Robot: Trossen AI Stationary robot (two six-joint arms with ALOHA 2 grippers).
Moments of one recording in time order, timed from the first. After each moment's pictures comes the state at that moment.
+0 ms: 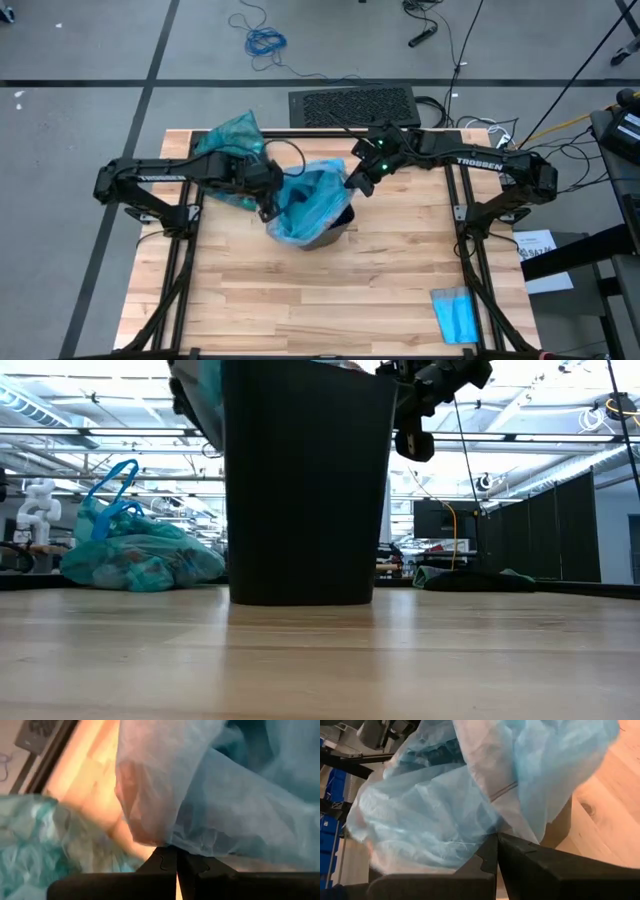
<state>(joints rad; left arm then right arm) 0.06 1.37 1.35 -1.16 -0.25 -0.36 -0.35 1.43 1.23 -0.53 -0.48 0.46</state>
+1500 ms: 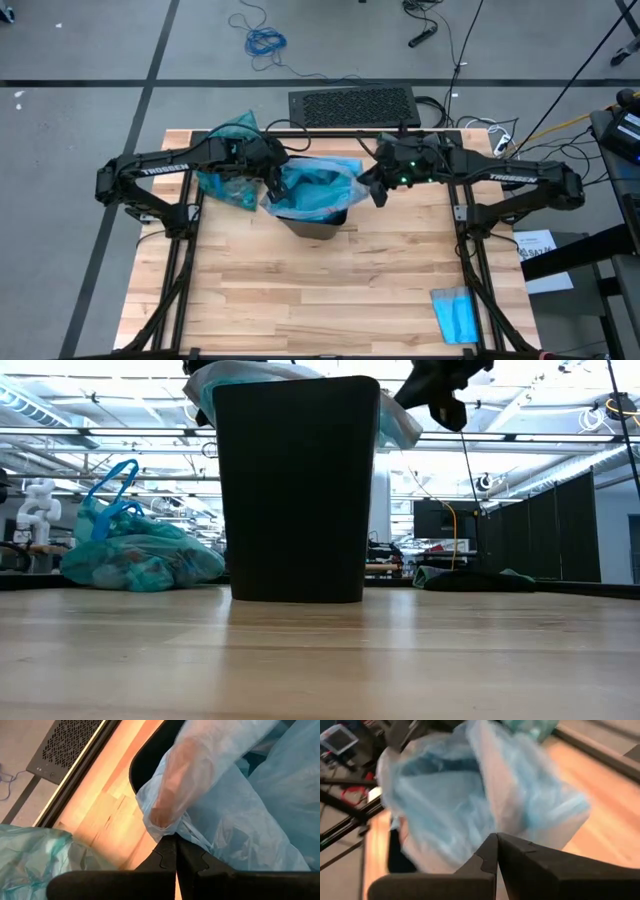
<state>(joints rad) 0.22 1.37 1.33 -0.97 -0.21 -0.19 -0.18 1.19 1.10 -0.47 0.00 0.47</state>
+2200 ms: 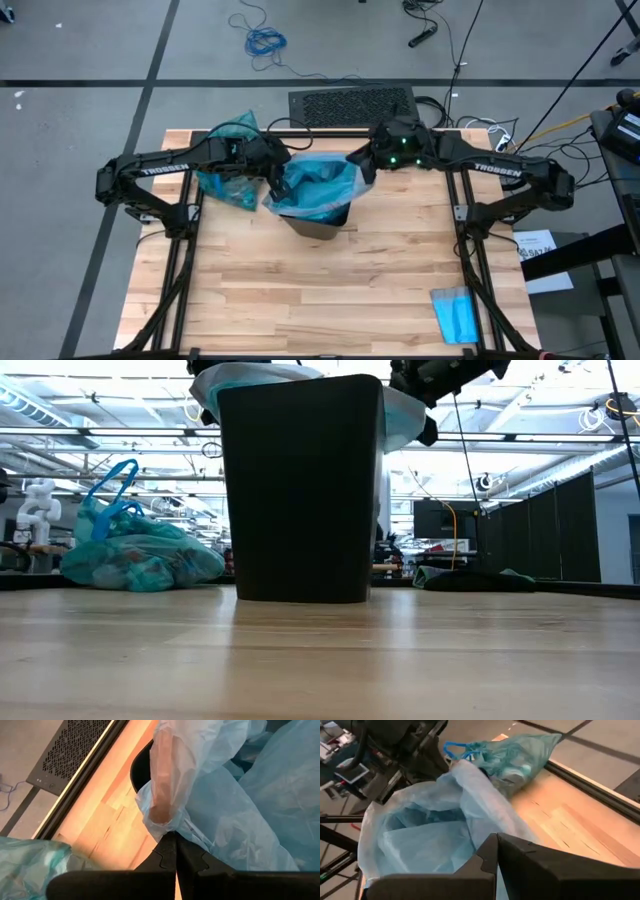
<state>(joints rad) 0.22 1.37 1.33 -0.92 -0.21 -0.17 -0.36 1.28 1.11 -0.27 -0.15 0.42</state>
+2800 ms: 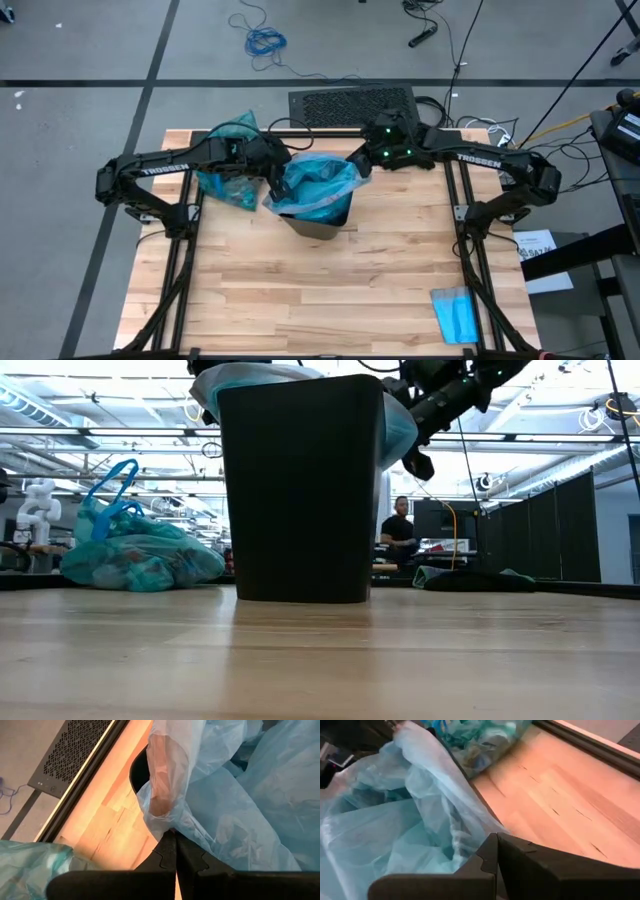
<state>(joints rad) 0.22 1.37 1.33 -0.92 -0.21 -0.15 -0.49 1.41 1.11 -0.32 -0.32 0.41</state>
